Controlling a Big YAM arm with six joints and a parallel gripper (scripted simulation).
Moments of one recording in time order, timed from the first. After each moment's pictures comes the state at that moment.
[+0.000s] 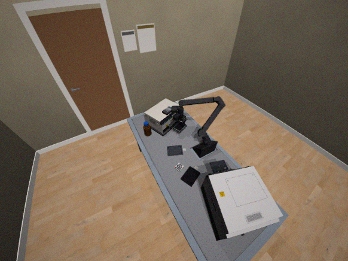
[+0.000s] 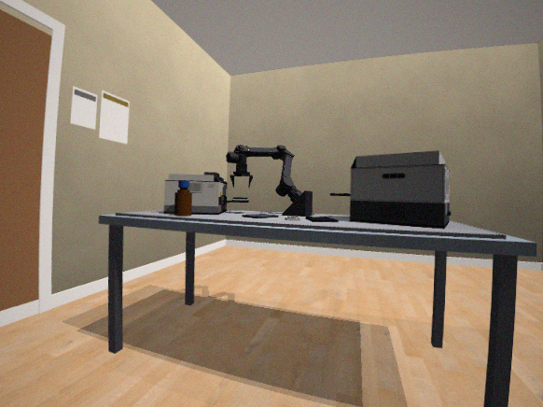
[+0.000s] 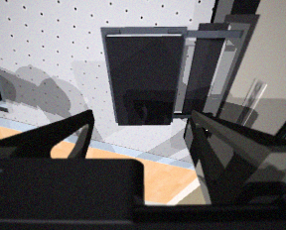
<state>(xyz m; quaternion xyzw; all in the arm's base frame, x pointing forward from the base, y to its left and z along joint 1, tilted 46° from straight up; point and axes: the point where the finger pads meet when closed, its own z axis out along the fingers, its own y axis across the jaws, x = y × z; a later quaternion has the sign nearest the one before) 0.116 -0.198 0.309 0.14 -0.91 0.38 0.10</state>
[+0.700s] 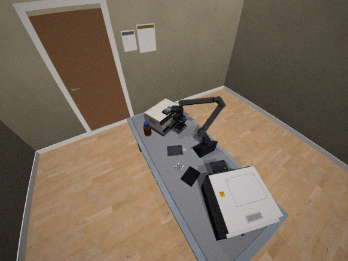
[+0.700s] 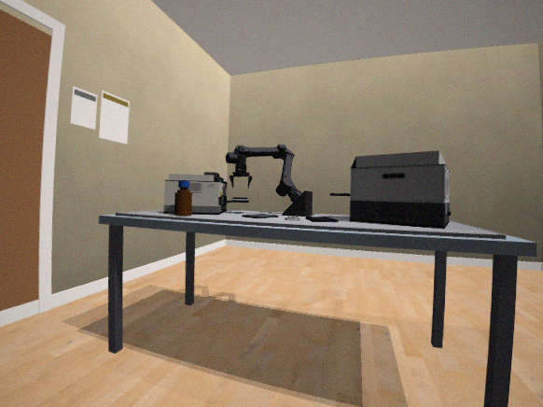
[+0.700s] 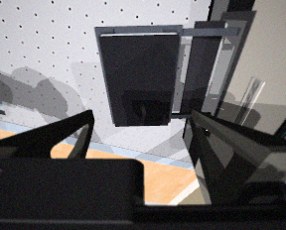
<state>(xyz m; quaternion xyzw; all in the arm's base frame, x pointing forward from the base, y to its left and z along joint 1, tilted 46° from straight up) 0.116 -0.204 0.310 0.13 -0.91 0.39 0.10</state>
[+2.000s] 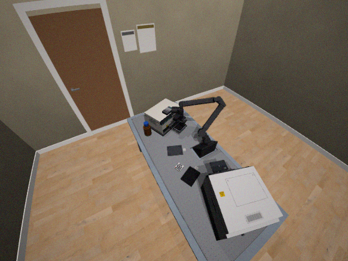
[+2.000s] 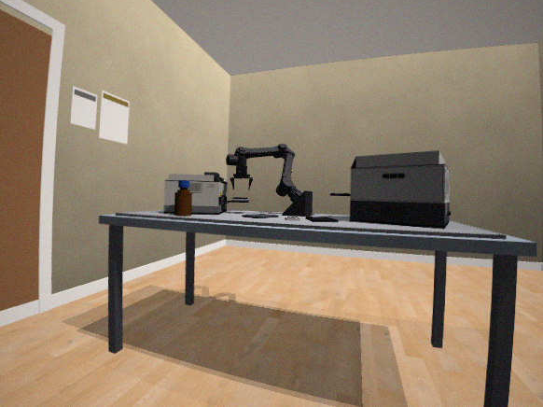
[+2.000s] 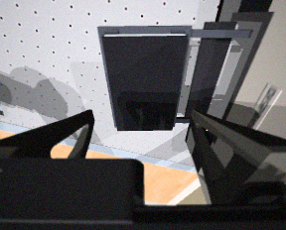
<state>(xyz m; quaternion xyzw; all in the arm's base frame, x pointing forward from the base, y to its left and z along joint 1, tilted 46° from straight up) 0.113 -0.209 0.299 0.14 -0.91 0.38 0.10</state>
